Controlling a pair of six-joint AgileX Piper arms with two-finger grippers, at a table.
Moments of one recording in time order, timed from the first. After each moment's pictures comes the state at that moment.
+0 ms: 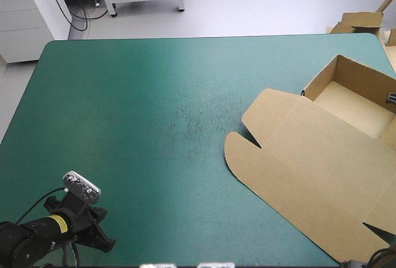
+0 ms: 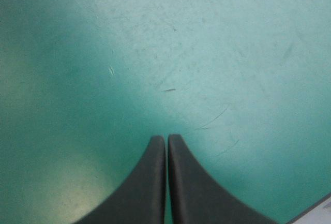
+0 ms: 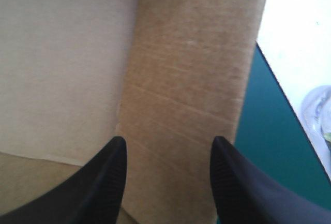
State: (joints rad) left arm -0.41 0.57 -0.51 -0.08 1.00 0.21; right arm -0.52 1.73 -1.58 -0.05 1.18 -0.03
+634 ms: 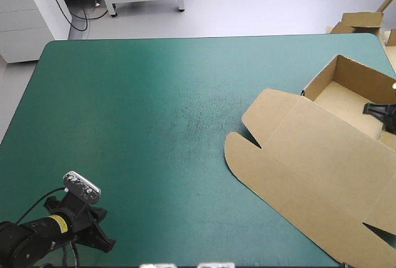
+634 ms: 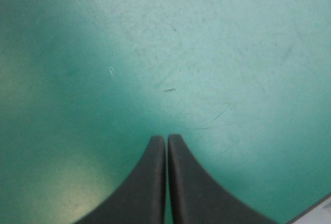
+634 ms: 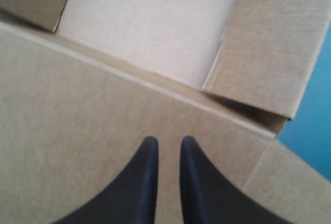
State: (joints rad) left arm -0.41 0.57 -0.51 -0.08 1.00 0.21; right arm -0.42 1.25 -1.30 0.12 1.19 -0.11
